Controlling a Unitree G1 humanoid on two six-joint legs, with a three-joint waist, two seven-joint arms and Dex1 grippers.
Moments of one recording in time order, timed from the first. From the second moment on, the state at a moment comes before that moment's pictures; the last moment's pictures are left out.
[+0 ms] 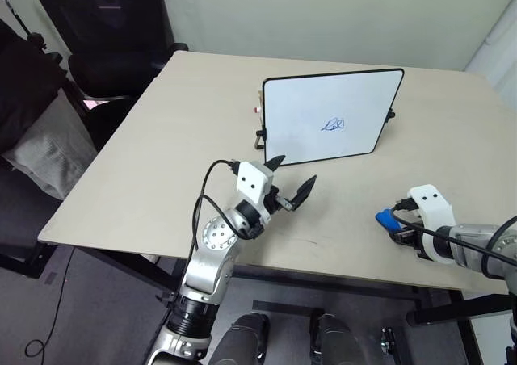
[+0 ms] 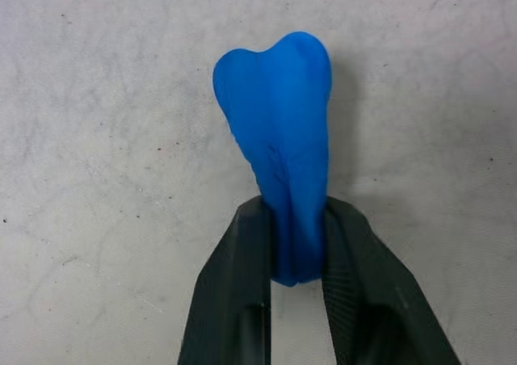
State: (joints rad) left arm -0.29 0.08 -0.18 -0.14 -0.21 0.14 -0.45; right arm -0.25 -0.79 -0.26 -0.49 0.86 1.61 0.05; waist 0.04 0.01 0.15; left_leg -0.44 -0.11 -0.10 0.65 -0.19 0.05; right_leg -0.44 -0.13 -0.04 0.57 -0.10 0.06
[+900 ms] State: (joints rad) left arm -0.31 0.09 -0.15 -0.12 -0.21 0.14 -0.45; right arm -0.69 -0.48 -0.15 -0.24 0.58 1.24 0.07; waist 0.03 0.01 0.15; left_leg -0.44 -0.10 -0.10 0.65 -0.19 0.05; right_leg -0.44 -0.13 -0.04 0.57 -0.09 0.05
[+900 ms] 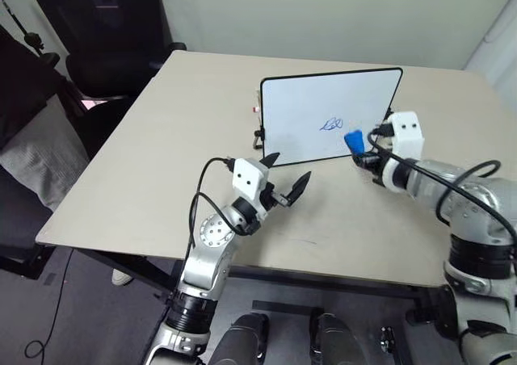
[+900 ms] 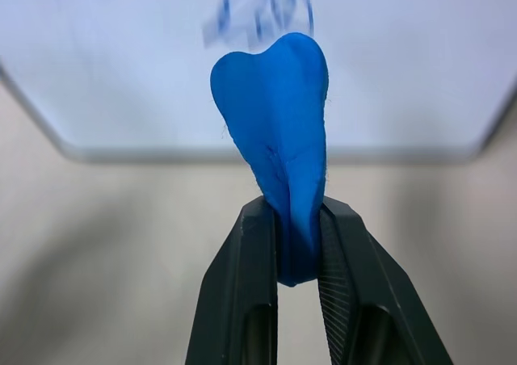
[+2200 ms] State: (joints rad) left arm -0.29 0.13 -0.11 -0.18 -0.22 0.16 -0.43; right arm -0.93 -0.17 -0.15 0.35 0.26 0.86 0.03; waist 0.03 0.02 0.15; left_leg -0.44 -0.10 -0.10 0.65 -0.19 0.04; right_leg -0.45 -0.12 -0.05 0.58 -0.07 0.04
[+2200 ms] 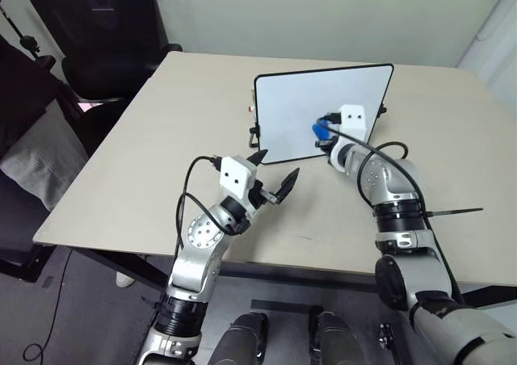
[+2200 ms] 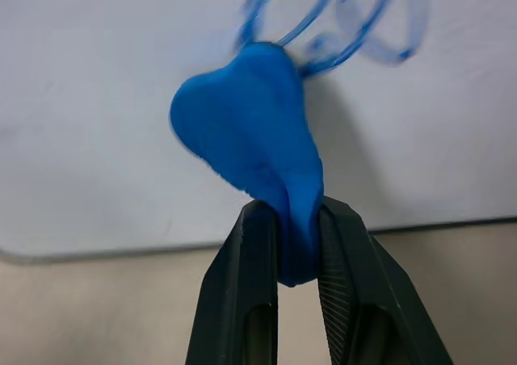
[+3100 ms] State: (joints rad) left arm -0.29 0.14 -0.10 -0.18 -0.23 0.17 -0.43; right arm -0.98 -0.11 -0.14 0.42 0.24 0.84 0.04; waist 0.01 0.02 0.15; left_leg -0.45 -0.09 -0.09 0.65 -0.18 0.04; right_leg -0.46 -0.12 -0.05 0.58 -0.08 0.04
